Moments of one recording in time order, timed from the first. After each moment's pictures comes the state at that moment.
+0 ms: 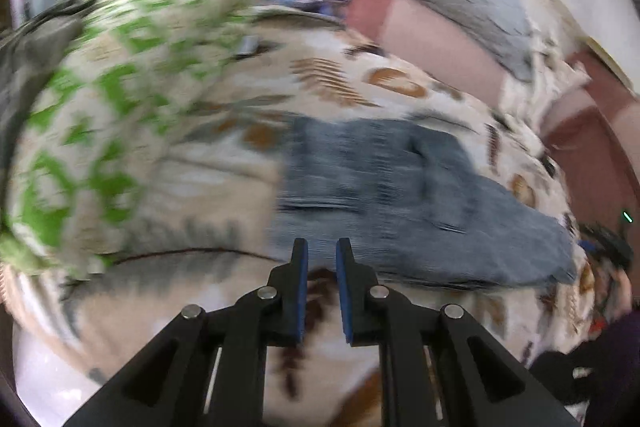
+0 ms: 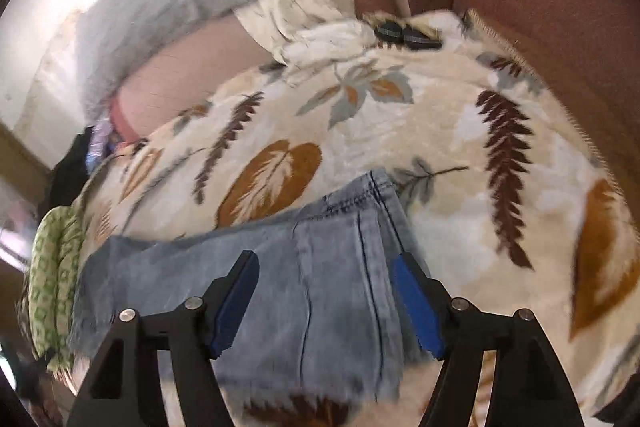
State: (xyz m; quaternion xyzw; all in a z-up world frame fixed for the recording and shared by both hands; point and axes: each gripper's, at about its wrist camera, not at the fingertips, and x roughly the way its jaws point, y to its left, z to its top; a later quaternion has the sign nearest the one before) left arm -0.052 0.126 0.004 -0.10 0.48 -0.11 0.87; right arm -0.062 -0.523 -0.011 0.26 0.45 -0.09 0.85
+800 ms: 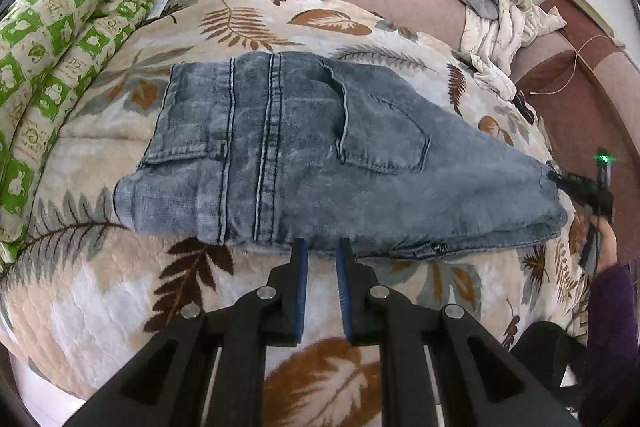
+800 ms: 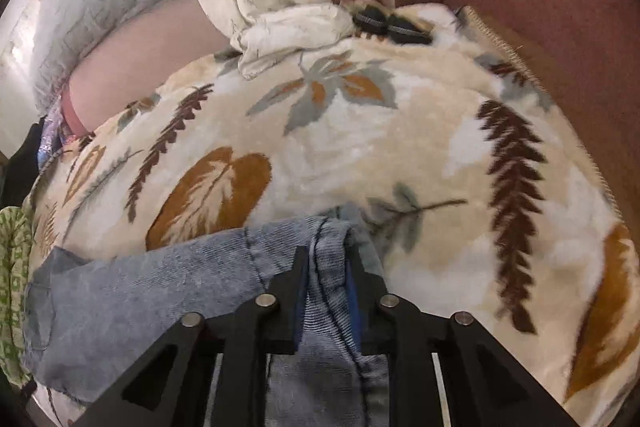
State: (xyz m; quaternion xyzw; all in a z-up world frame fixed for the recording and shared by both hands) left arm -0.044 0.044 -0.029 -0.08 0.52 -0.16 0.83; right arm -0.025 -0.537 -0.046 0.20 0.47 -0.15 0.85
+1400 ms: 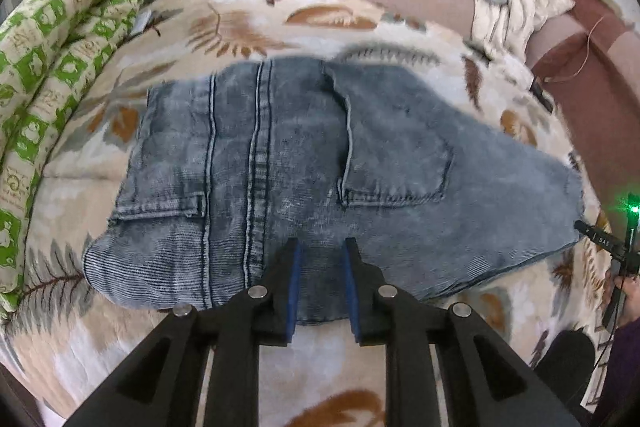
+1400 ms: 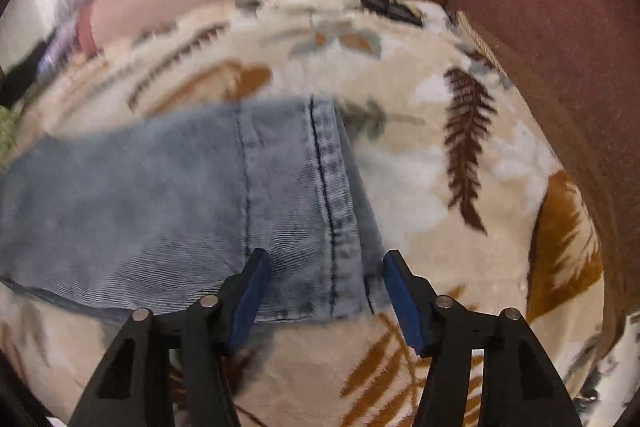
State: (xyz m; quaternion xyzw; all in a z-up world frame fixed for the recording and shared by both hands) left arm -0.009 0.023 -0.052 -0.03 0.53 -0.15 0.83; right arm -0.100 -0.490 -0.068 0.09 0.52 -0.16 0.84
